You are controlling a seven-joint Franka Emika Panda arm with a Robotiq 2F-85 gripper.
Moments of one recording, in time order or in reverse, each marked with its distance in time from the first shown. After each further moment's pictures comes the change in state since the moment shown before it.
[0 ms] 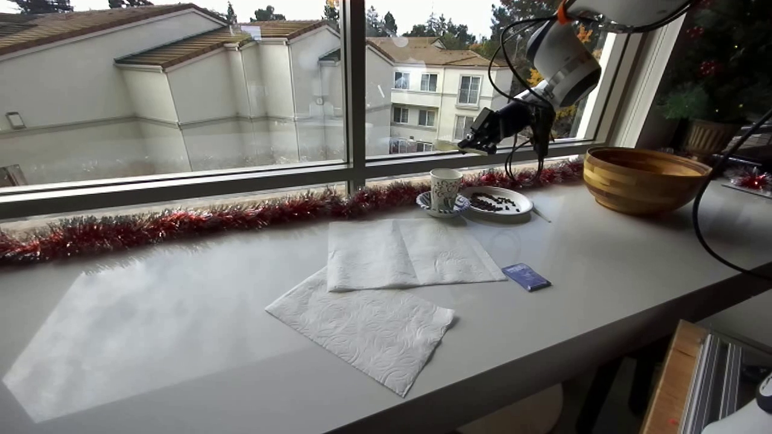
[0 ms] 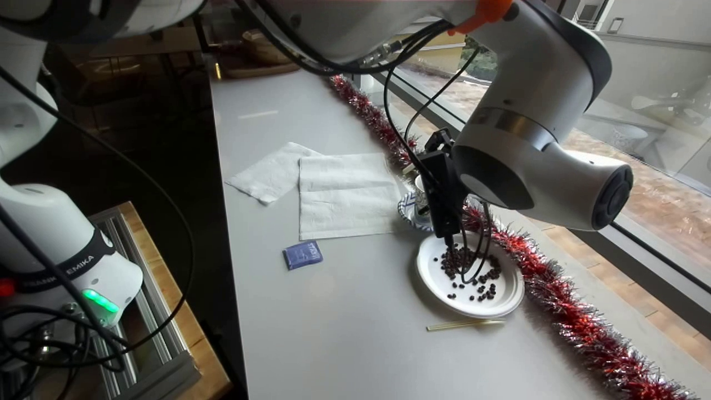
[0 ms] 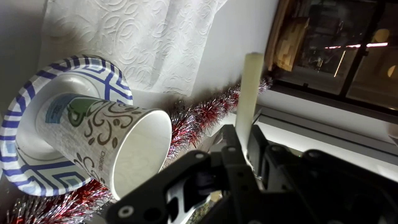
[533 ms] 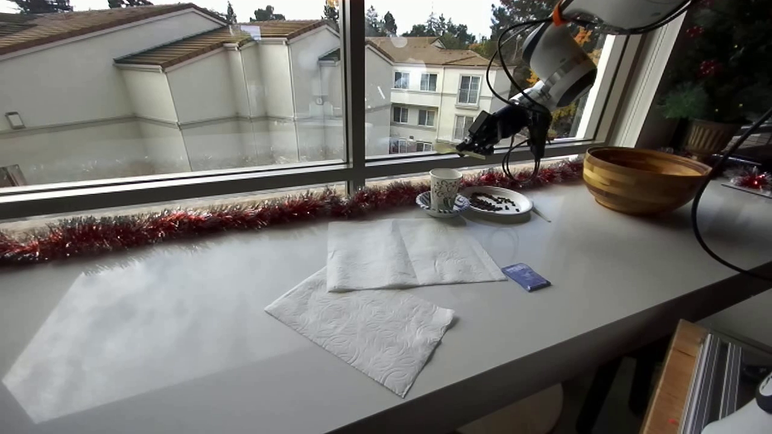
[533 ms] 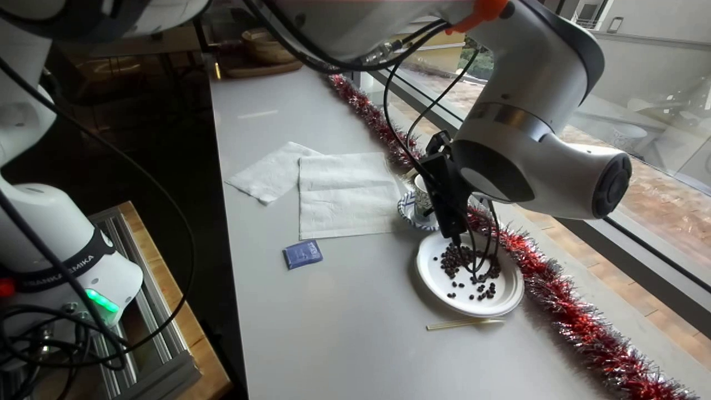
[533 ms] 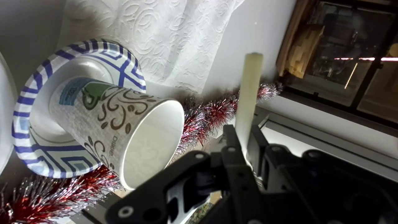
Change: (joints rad) arm 0.031 0.006 -0.019 0.012 -0.014 0.043 -0.061
